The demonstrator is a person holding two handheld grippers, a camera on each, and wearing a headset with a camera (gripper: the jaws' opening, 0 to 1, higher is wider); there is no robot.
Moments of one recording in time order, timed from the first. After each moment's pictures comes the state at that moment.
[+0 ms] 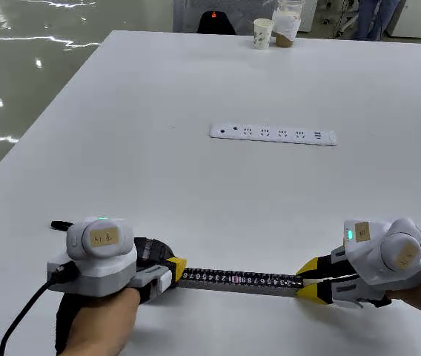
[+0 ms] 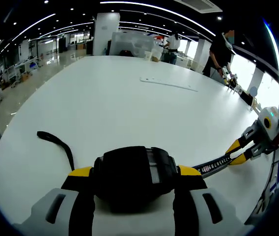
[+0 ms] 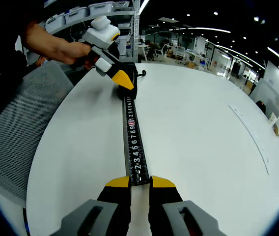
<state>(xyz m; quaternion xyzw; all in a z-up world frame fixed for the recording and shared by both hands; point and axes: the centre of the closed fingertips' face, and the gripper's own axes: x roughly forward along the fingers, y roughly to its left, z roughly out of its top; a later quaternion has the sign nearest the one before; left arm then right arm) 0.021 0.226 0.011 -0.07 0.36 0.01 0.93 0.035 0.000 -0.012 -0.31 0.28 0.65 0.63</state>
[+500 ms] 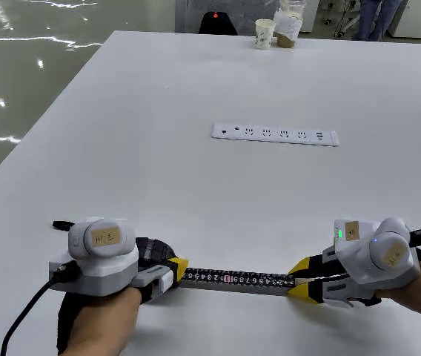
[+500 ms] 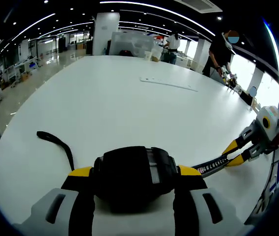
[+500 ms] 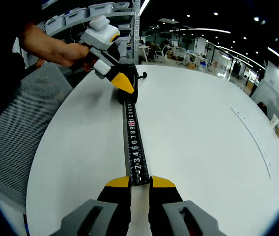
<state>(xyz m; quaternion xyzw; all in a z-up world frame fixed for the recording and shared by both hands) 0.021 0.226 0.011 -0.07 0.37 0.01 0.93 0.033 0.016 -0.012 -0.30 0.27 0.66 0.63</state>
